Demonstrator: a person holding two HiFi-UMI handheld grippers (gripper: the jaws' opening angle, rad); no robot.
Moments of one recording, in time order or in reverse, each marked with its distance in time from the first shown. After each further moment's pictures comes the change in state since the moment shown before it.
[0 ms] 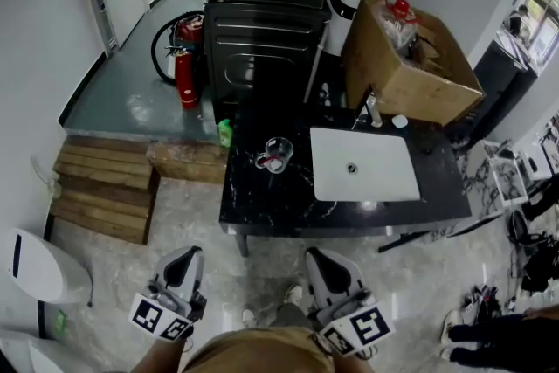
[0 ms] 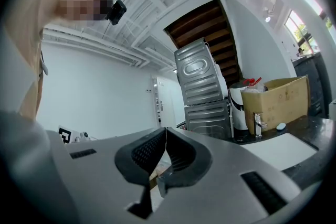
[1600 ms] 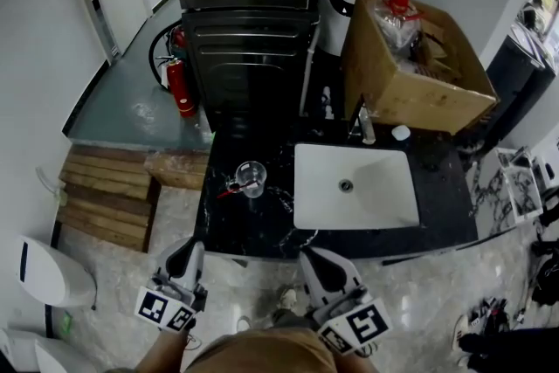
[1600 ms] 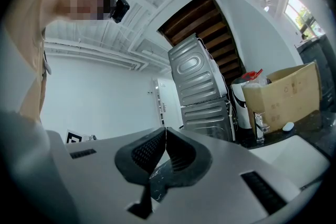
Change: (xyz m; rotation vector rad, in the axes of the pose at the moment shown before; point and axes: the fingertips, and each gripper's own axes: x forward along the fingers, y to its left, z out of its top) left arm 0.143 0.005 -0.045 0.077 0.077 0.109; right arm 0.034 -0.133 0.009 0.050 -0.004 0.081
